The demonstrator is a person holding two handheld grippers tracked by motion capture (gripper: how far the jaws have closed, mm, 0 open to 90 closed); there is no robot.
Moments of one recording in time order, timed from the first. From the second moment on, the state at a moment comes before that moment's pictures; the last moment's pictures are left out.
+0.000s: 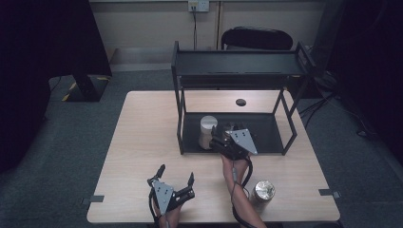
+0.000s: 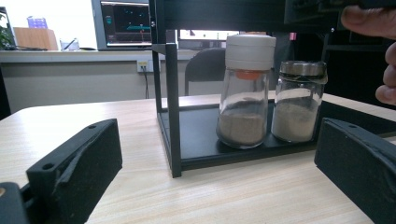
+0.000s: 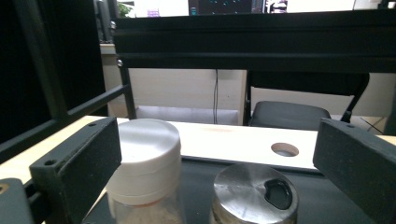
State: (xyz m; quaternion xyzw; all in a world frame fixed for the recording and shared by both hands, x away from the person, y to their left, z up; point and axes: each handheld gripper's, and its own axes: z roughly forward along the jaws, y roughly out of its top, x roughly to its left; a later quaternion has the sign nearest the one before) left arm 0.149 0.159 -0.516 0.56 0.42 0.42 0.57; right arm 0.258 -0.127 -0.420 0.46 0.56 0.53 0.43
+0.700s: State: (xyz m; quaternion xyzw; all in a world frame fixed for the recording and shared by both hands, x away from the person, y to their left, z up) left arm 0.149 0.159 -0.515 0.56 0.42 0.42 0.57; right arm 0.245 -0.132 -0.403 0.43 0.59 0.54 0.42
